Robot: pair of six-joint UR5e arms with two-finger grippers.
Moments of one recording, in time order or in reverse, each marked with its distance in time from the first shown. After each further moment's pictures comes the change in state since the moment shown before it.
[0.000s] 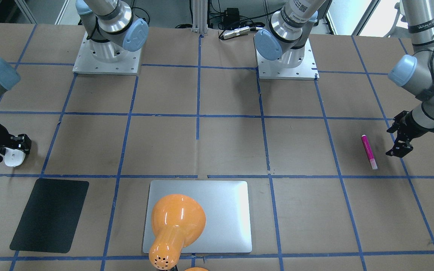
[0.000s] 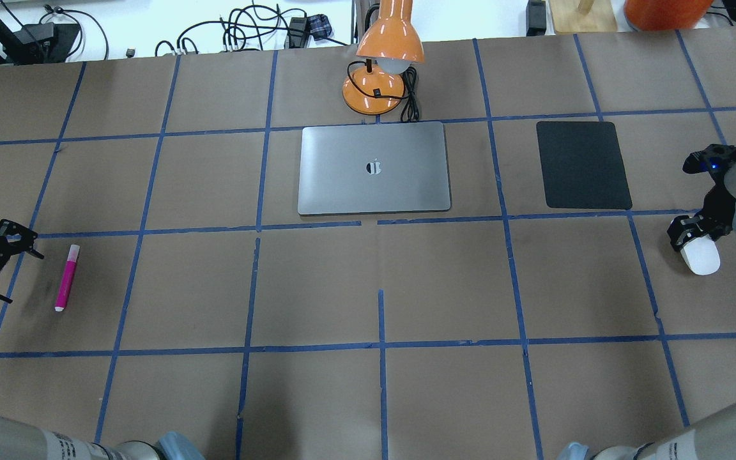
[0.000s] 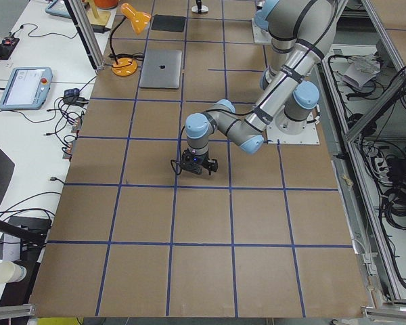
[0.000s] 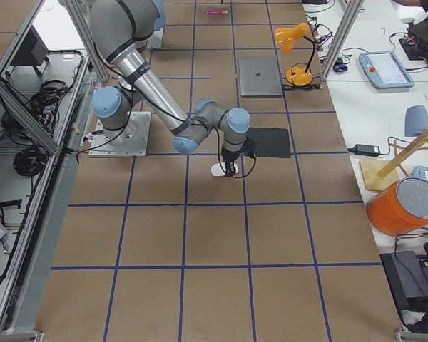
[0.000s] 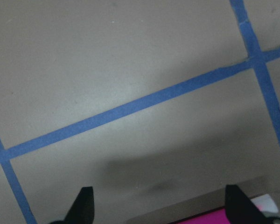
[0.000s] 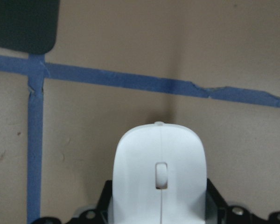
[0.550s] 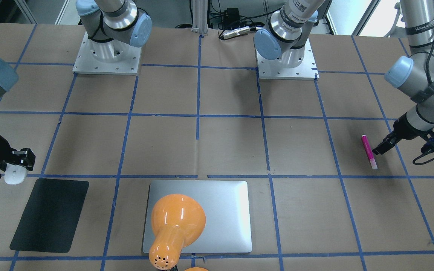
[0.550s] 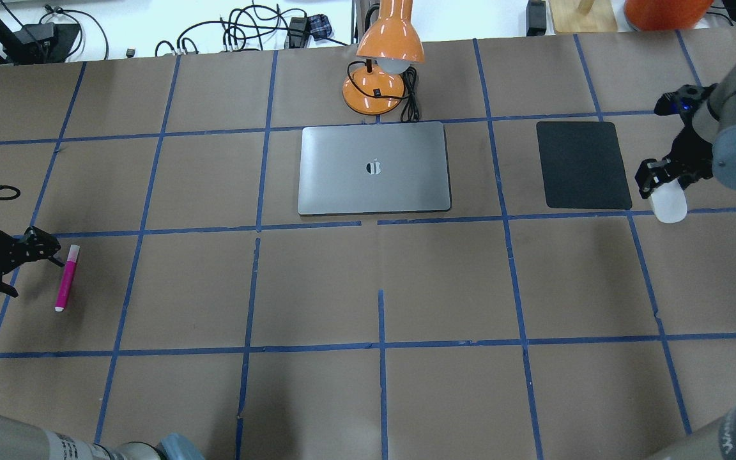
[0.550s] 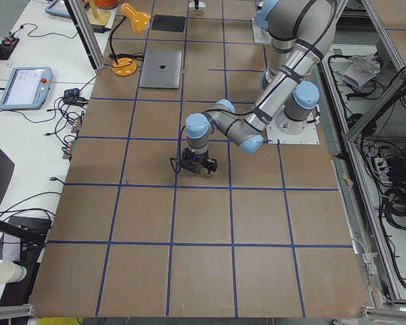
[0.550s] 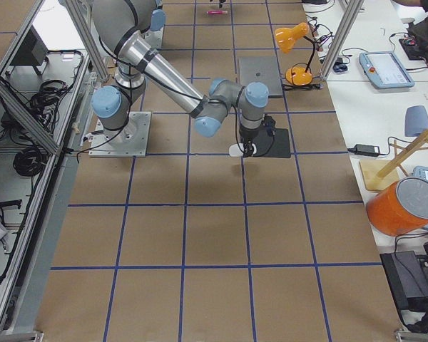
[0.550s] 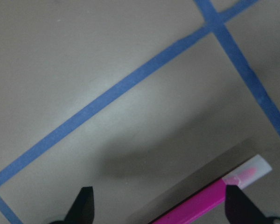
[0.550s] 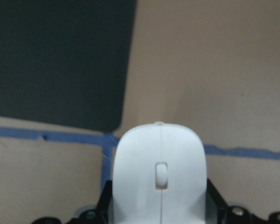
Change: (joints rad) left arm -0.017 -0.008 -0.022 -0.016 -0.033 0.605; right arm 0.210 0.014 -0.212 0.154 0.038 0.253
